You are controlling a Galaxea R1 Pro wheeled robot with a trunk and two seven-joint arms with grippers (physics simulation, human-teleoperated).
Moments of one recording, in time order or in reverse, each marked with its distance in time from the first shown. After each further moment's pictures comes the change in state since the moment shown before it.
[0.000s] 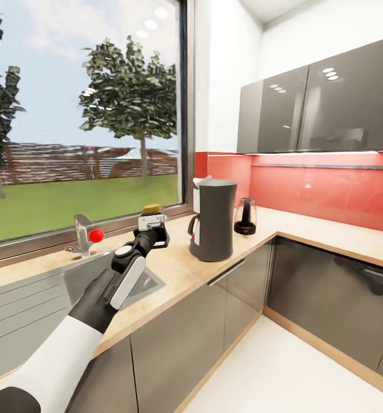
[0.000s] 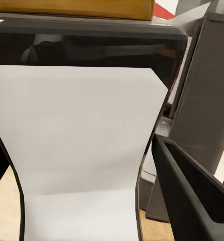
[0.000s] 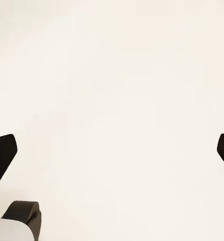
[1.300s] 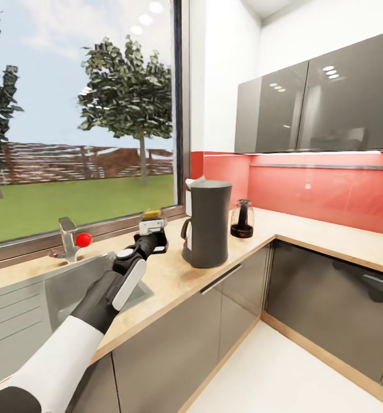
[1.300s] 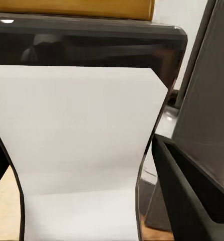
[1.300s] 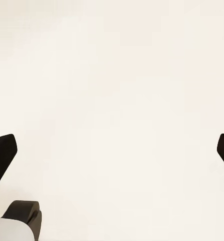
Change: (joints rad) left arm 0.000 -0.001 -0.004 0.058 -0.002 0.001 0.002; right arm 0.002 0.000 -0.001 0.000 0.000 -0.001 0.001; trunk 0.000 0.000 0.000
